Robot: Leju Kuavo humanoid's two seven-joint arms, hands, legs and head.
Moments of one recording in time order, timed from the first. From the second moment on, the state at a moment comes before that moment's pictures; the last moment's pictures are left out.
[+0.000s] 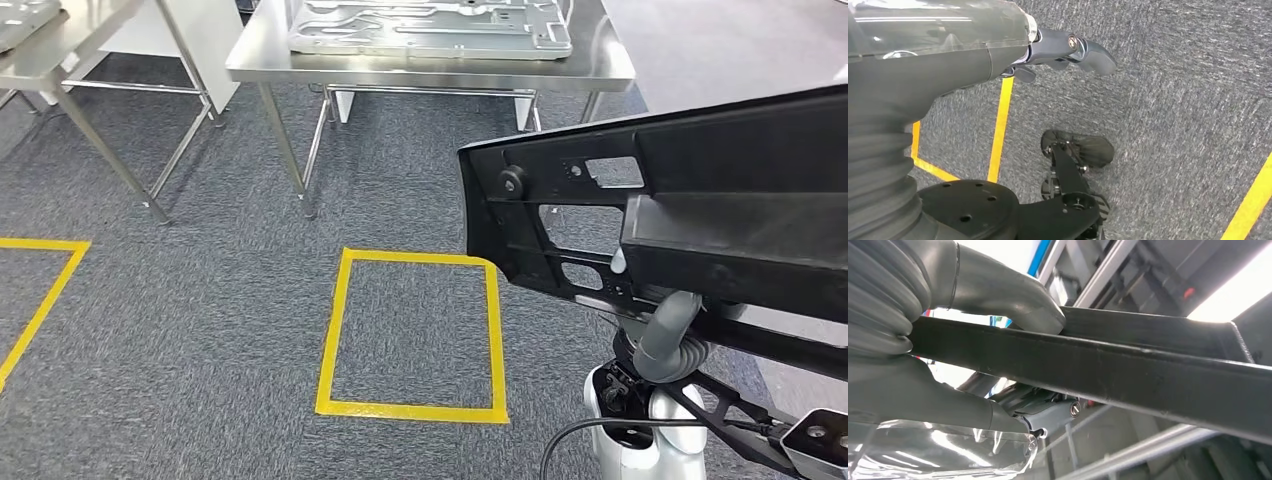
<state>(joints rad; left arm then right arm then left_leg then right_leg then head) -0.10 -0.12 1.27 -0.21 -1.00 -0.02 -0.19 -0.14 0.09 0.02 -2.07 -0.12 0.38 -0.68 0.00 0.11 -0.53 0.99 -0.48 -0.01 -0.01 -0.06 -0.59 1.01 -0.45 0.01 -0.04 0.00</state>
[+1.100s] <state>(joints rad) -0.10 -0.10 1.27 -0.21 -1.01 -0.07 -0.21 -0.11 0.09 0.02 -2.10 -0.09 0.38 -0.68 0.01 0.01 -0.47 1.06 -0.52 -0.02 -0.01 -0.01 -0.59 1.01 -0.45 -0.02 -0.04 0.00</state>
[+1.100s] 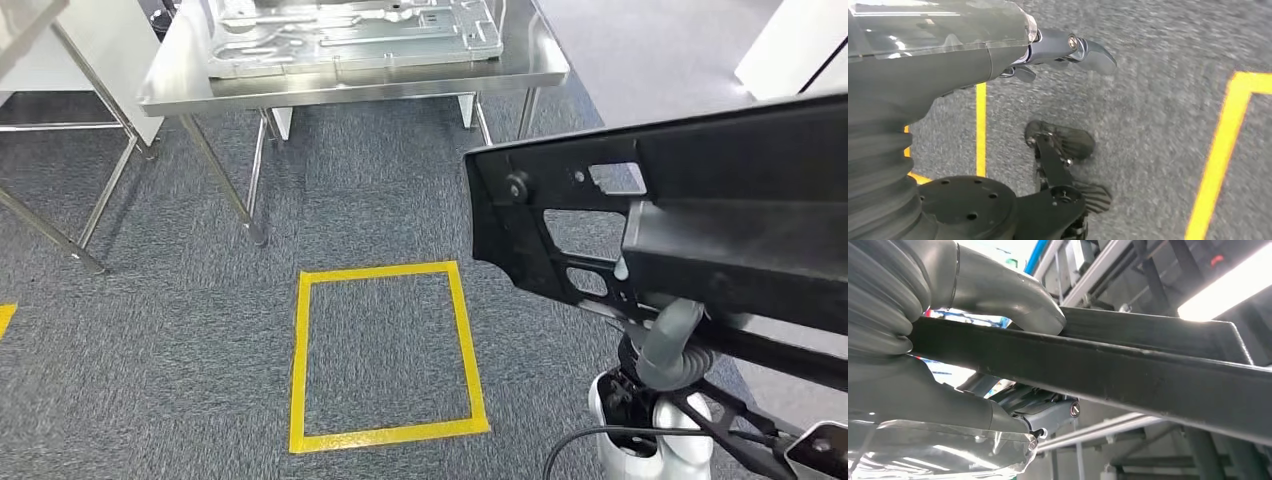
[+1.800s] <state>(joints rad) -0.09 -0.10 1.27 -0.21 -1.02 -0.06 -0.21 -0.10 0.10 0.00 -2.11 -0.09 0.39 -0.68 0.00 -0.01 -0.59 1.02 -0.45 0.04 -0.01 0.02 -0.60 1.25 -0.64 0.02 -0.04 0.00</state>
